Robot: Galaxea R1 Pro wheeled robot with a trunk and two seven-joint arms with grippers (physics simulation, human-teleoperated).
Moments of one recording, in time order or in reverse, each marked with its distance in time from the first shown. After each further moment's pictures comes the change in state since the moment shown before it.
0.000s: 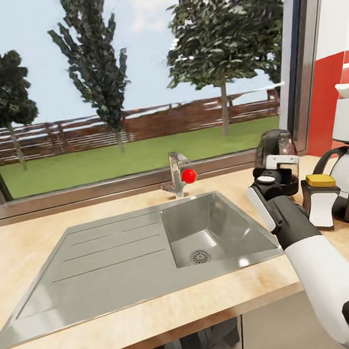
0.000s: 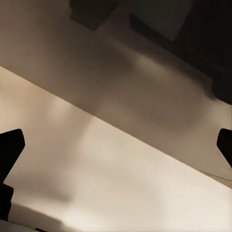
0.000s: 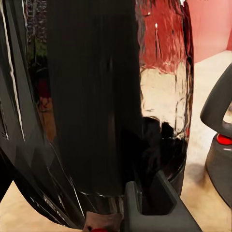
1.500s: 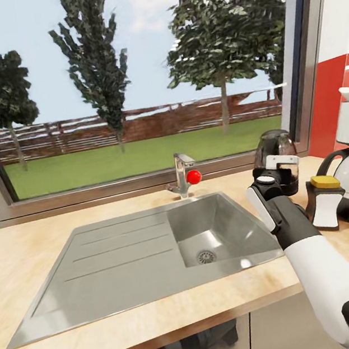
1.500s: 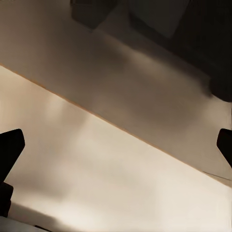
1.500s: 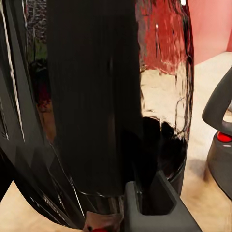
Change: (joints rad) left arm 0.000 0.001 0.001 0.001 -0.001 0.000 -0.001; right arm 0.000 0.001 0.001 0.001 0.000 0.001 0.000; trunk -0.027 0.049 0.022
